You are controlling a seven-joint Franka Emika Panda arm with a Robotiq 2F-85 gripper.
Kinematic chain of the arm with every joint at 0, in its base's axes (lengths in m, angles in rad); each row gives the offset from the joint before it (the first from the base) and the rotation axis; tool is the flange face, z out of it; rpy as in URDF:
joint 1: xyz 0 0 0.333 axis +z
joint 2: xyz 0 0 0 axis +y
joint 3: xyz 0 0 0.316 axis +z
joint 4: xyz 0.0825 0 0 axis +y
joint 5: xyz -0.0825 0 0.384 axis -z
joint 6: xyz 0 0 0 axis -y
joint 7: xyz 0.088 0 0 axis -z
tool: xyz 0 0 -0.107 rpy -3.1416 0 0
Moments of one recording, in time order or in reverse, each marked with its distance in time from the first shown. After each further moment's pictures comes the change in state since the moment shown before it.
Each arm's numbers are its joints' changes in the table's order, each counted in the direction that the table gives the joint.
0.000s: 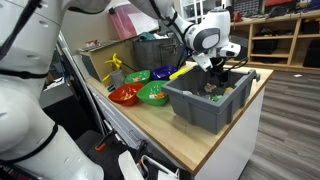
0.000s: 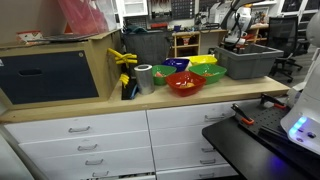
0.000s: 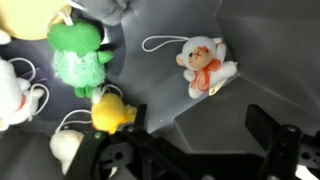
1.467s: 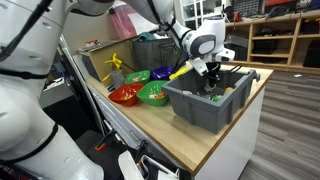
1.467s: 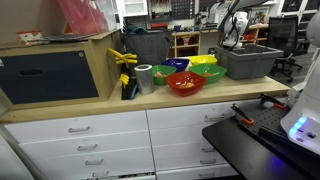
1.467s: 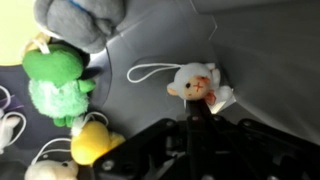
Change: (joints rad) arm 0.005 0.023 0.029 0.016 0.000 0.017 -0.006
